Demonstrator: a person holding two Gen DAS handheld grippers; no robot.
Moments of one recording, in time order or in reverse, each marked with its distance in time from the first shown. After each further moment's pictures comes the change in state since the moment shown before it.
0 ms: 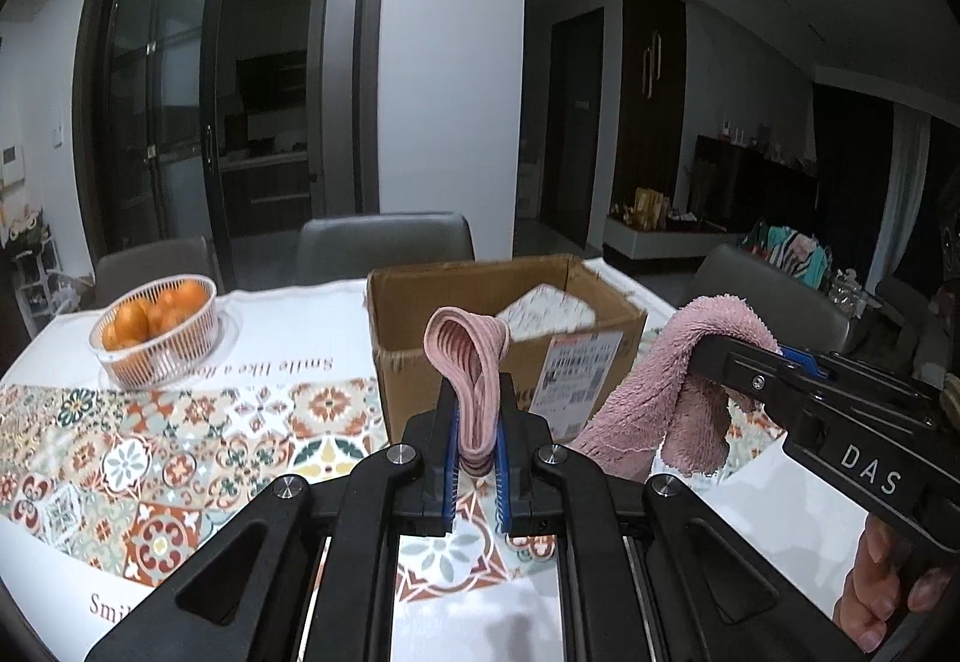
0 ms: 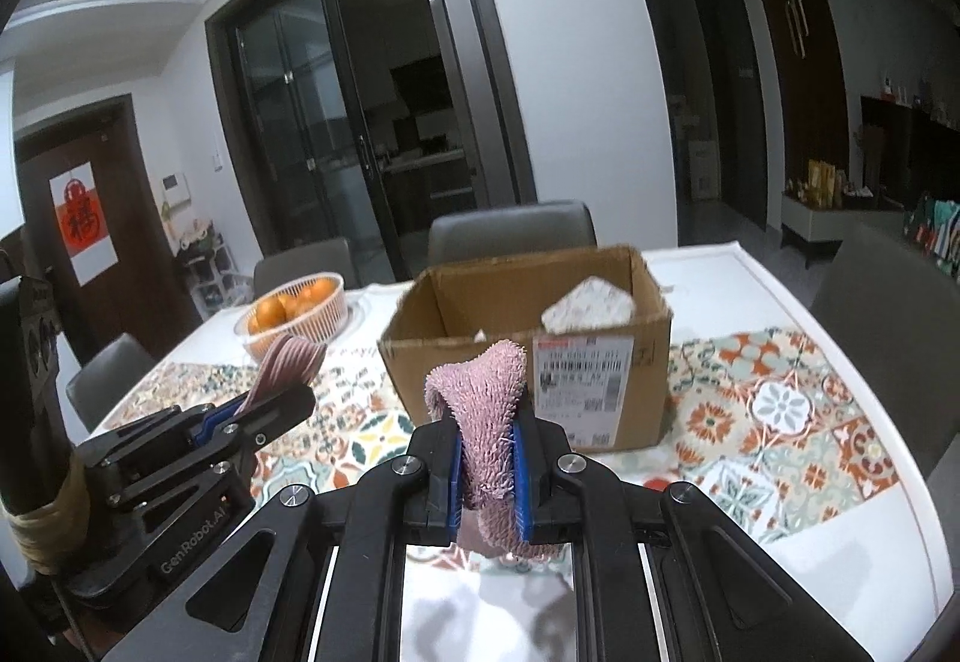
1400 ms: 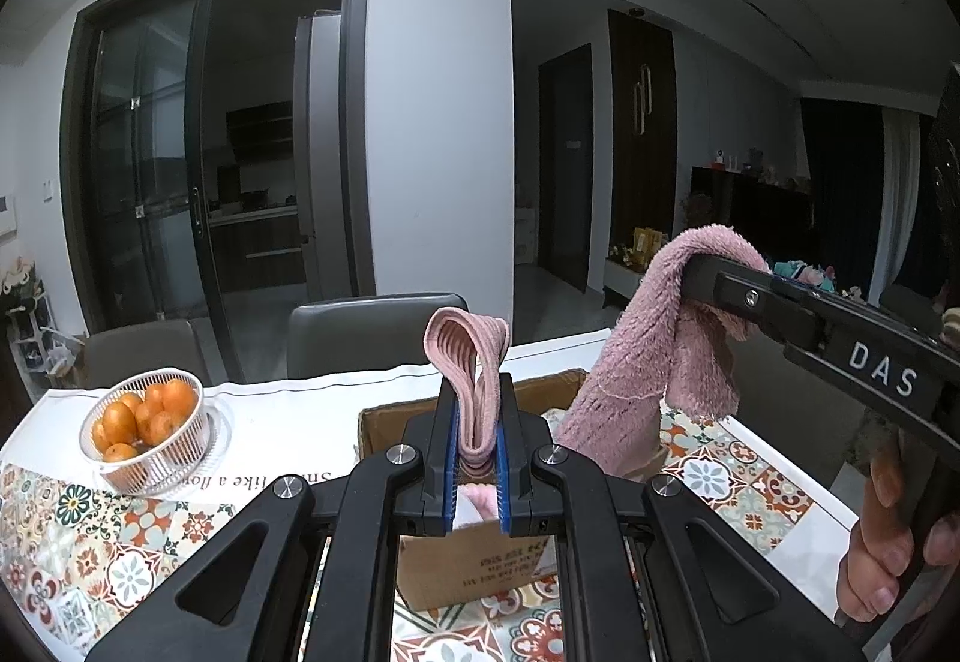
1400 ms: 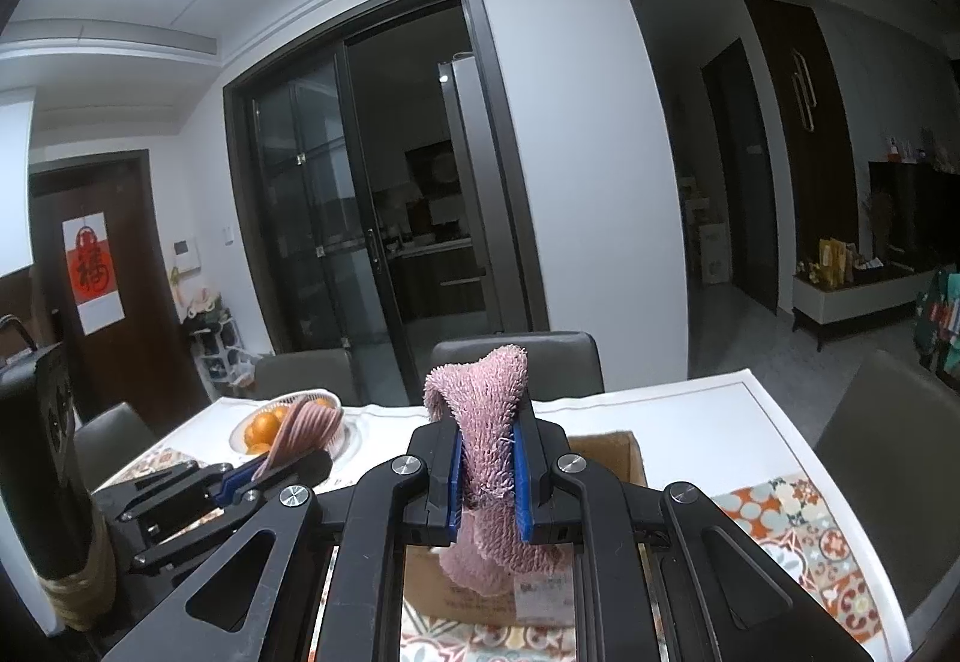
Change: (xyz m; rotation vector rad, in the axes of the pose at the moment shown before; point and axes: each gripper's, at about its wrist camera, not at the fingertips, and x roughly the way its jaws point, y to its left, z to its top) left arm 0.049 0.003 0.070 0.052 -0.099 0.001; right arm 0.025 -0.015 0.101 -0.028 -0.192 0.027
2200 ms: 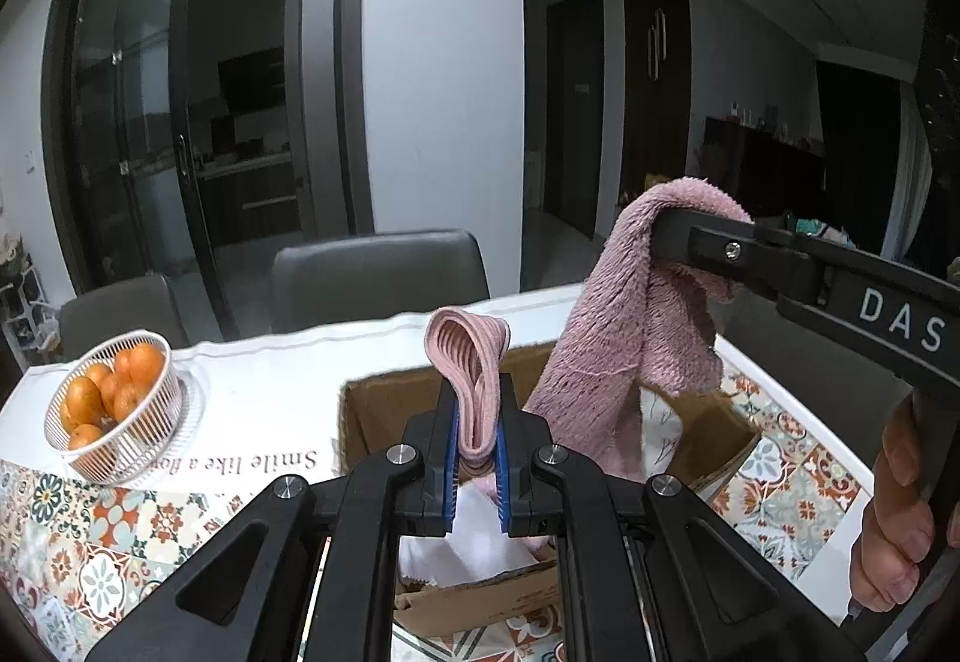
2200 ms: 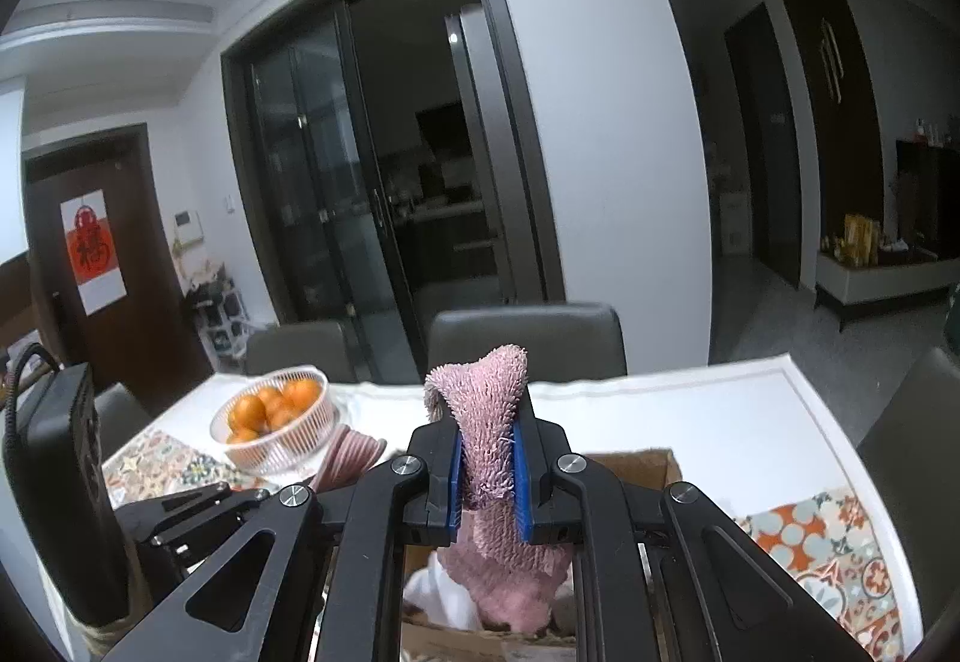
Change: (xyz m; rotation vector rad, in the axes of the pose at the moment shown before) left arm 0.096 0.005 -0.018 -0.005 0.155 -0.001; right arm 0.095 -0.020 -0.007 0.010 0.128 0.049
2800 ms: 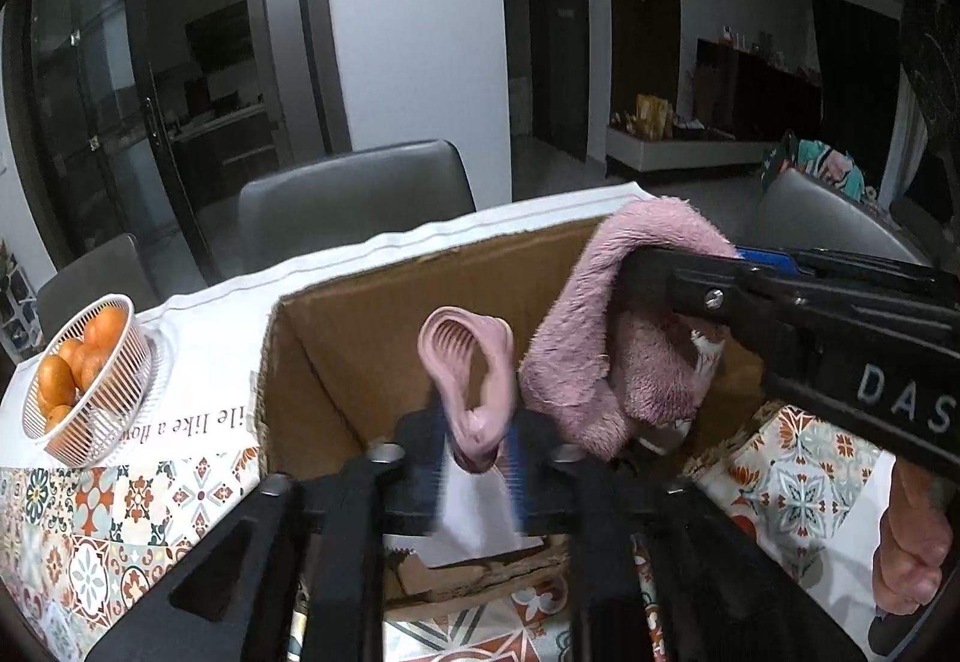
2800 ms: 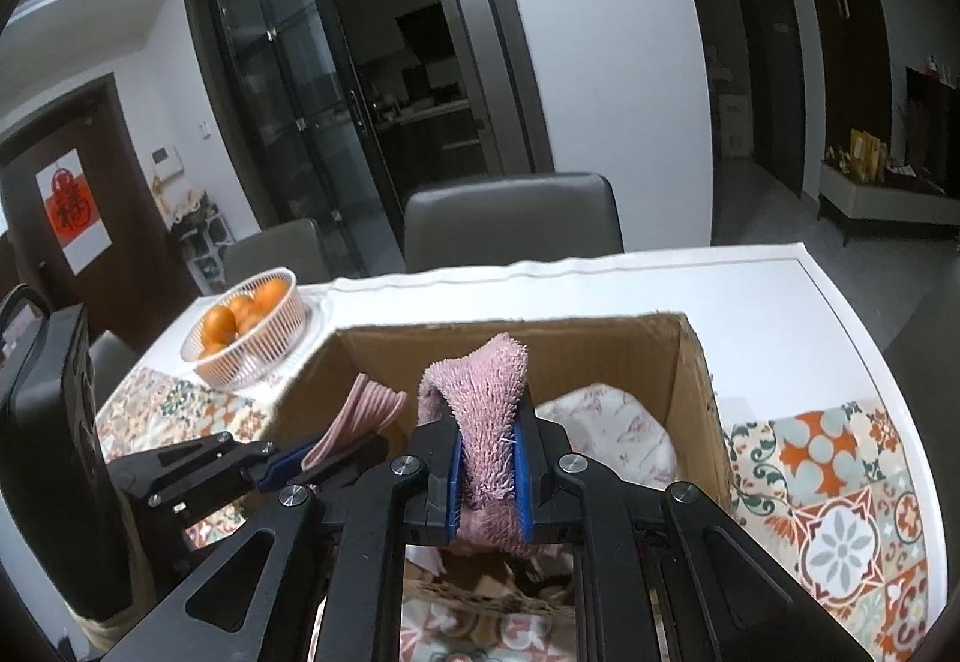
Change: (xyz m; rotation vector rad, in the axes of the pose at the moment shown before) left arm 0.055 -0.018 -0.026 0.066 0.180 -0.011; right arm 0.052 -0.031 -0.045 0.044 0.248 -0.014
